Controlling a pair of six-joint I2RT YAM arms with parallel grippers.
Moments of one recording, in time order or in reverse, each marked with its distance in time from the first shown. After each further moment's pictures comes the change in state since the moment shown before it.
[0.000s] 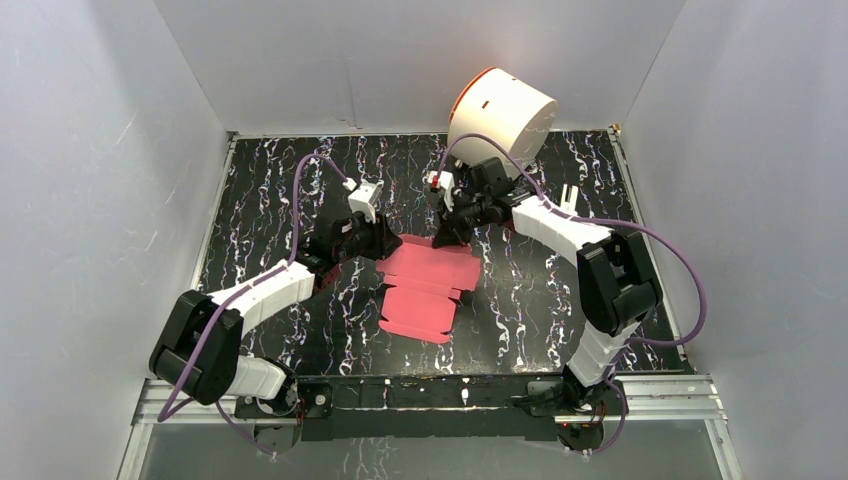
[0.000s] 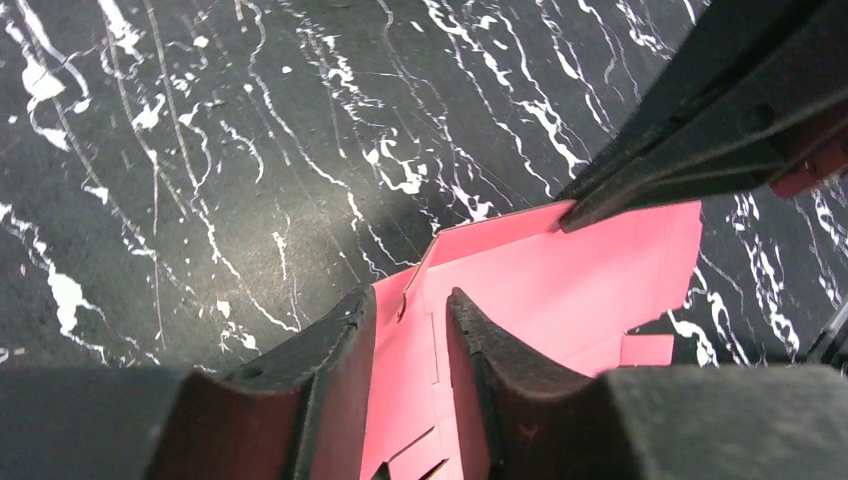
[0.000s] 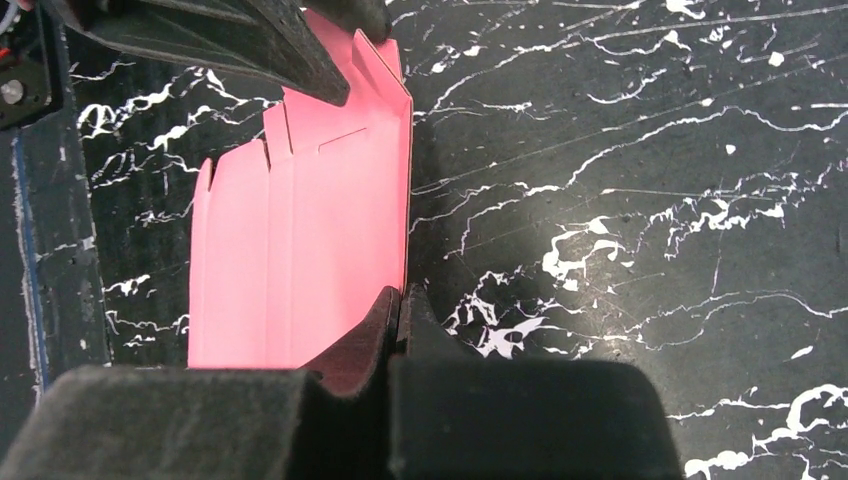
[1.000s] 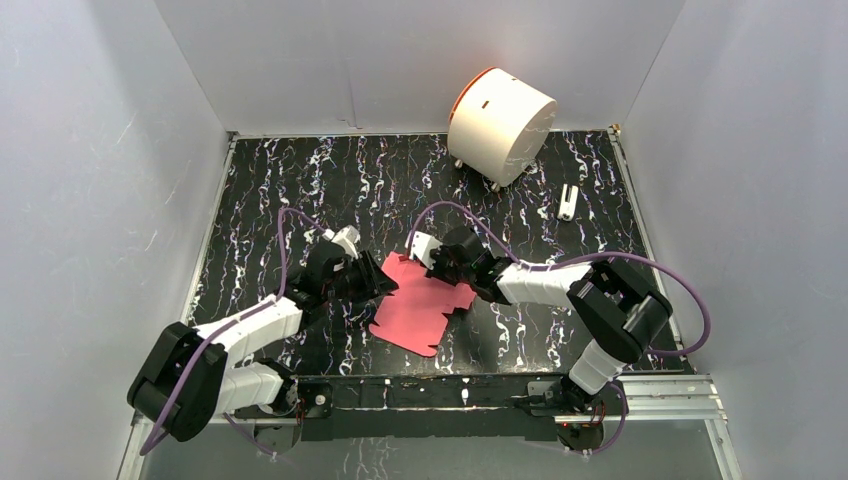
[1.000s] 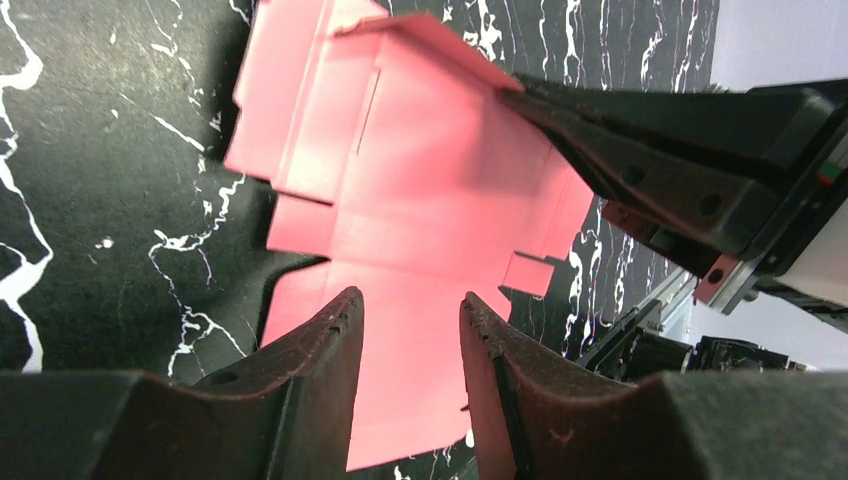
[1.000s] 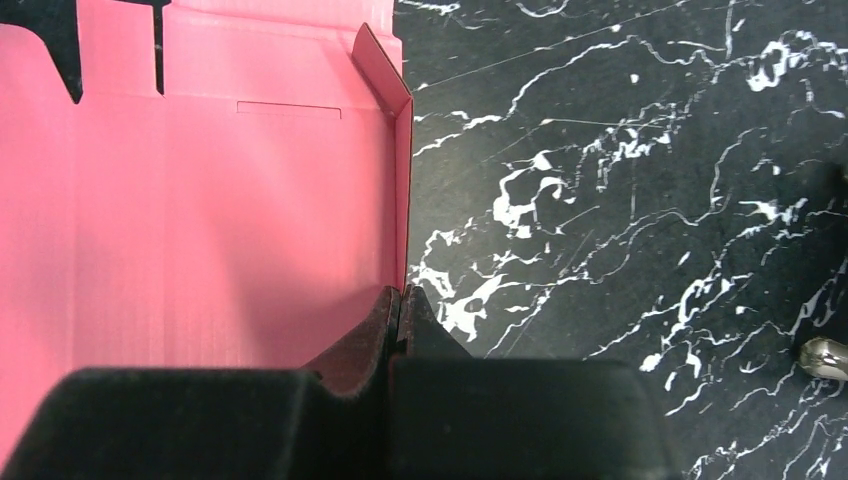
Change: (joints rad) left arm -0.035 -0.185 -0.271 -0.098 -0.007 -0.549; right arm 0.323 -0.131 -0.496 0.591 0.754 -0.105
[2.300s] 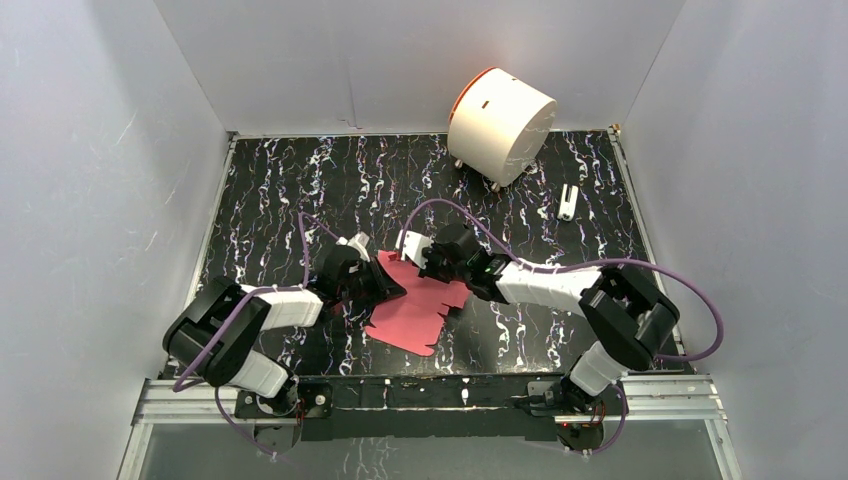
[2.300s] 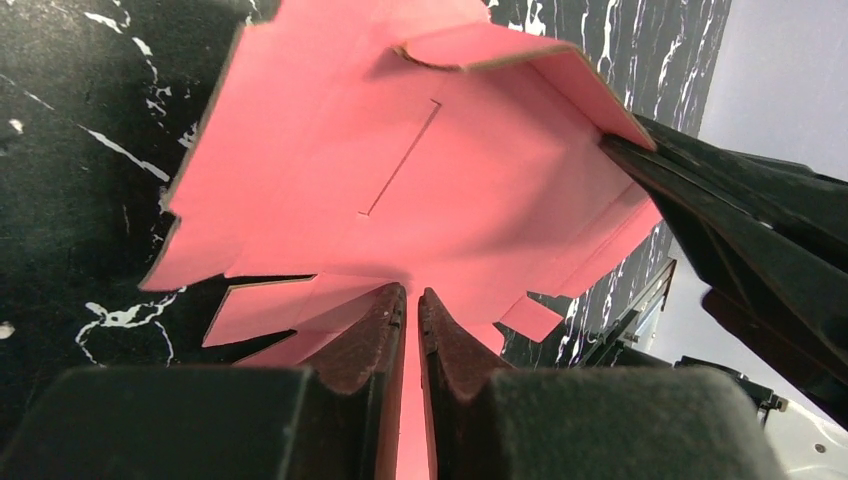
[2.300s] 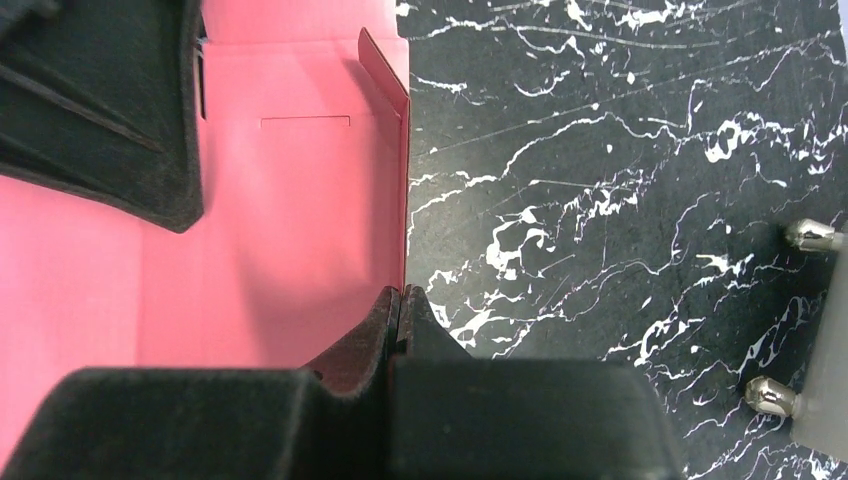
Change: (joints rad) left arm -0.037 0.284 -0.015 0.271 0.029 -0.134; right arm 0.051 -0.038 0.067 -0.068 0.014 -0.031
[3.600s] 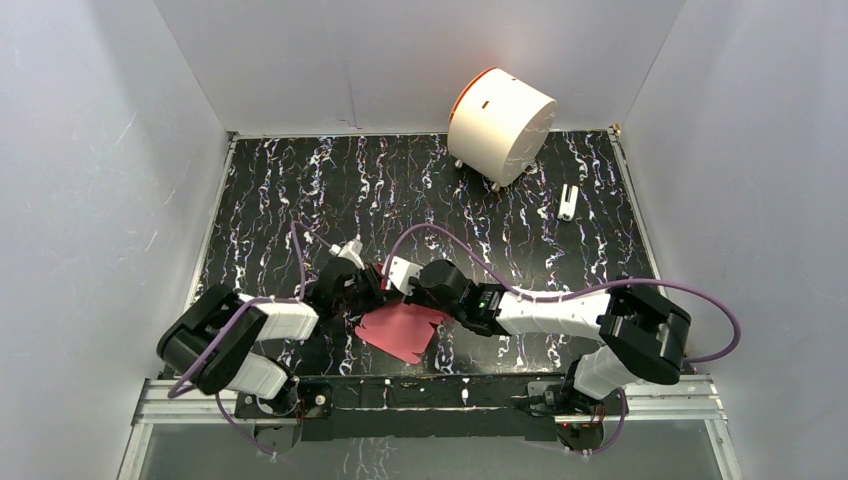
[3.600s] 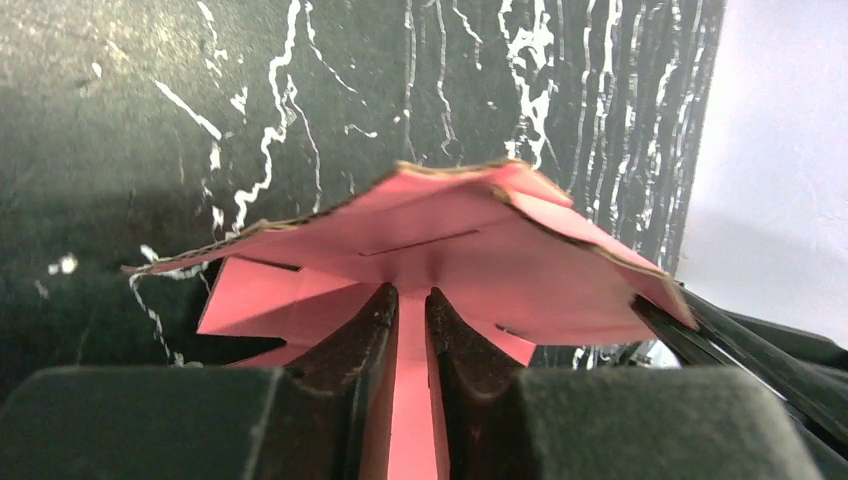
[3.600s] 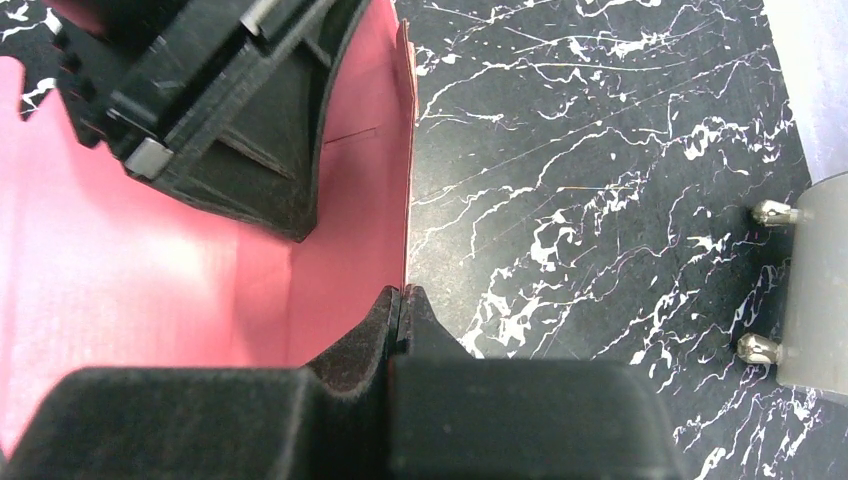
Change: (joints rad) left arm -0.029 -0.009 -0.094 0.139 -0.104 -0.018; right arm 0.257 -0.106 -0.066 0.034 0.297 0.146
